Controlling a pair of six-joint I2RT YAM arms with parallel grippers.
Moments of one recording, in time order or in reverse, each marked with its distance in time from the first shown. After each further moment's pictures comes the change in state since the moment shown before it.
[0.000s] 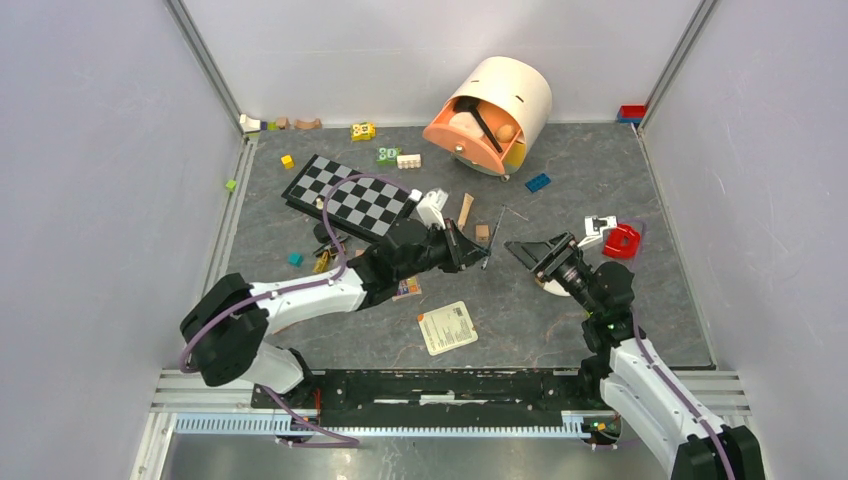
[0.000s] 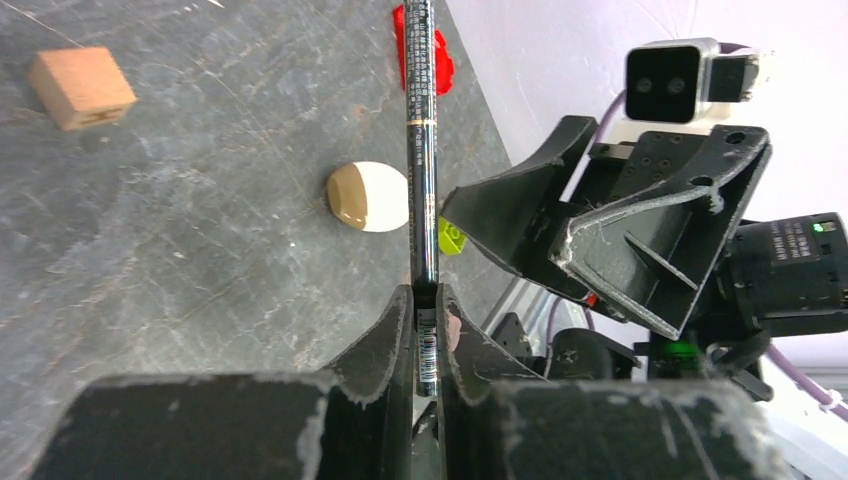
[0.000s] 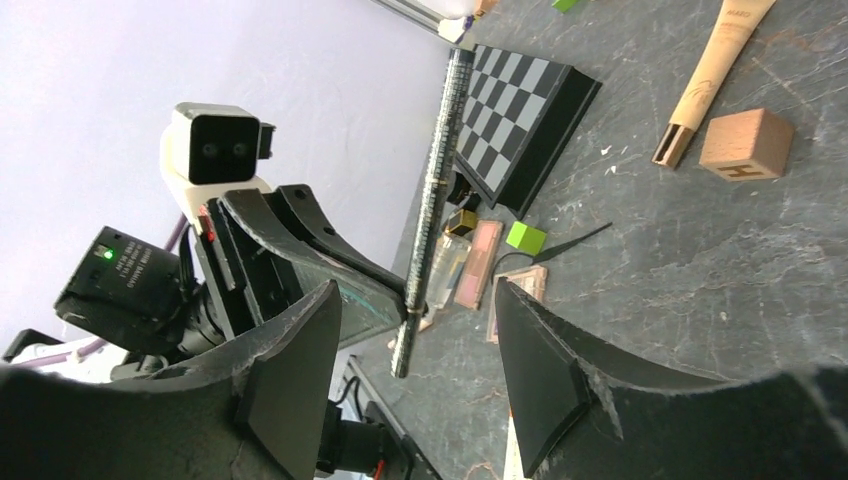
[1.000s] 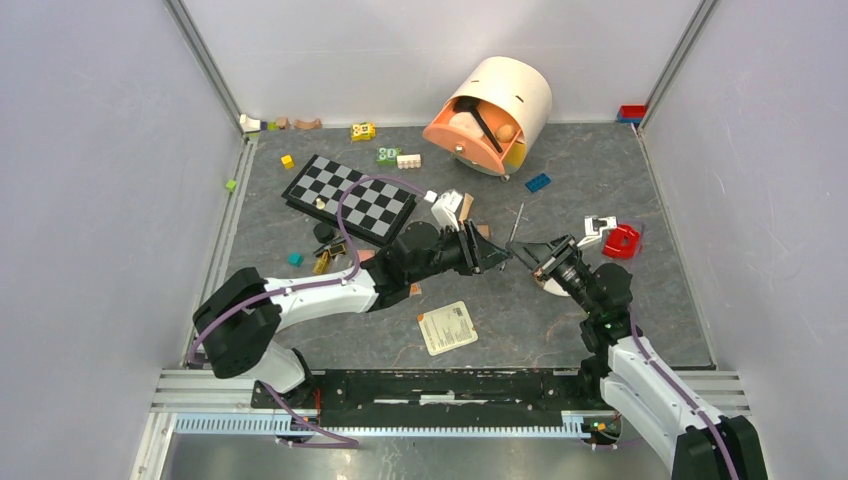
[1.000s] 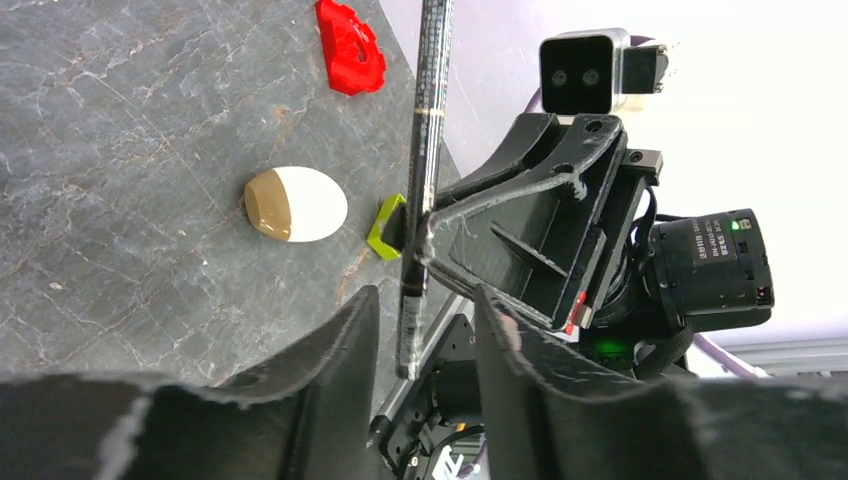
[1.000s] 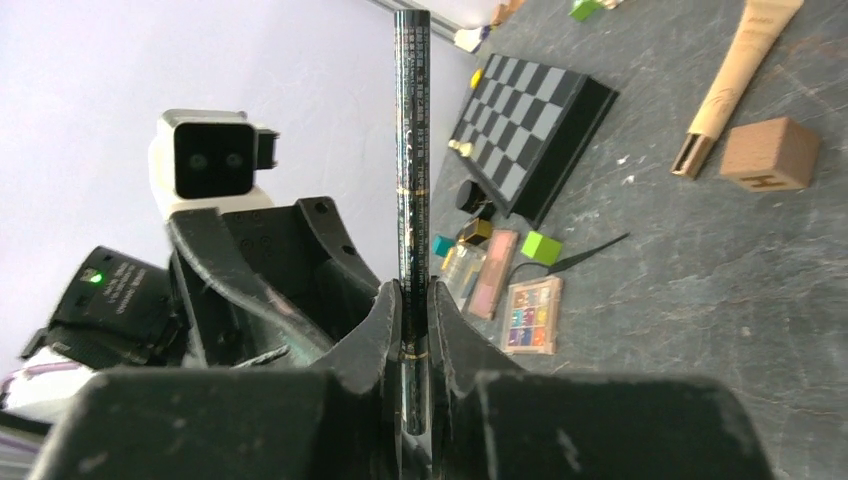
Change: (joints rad) left arm -0.070 0.079 0.046 0.114 0.006 -0.064; right arm 0.014 0.045 -0.045 0.155 0.019 0.078
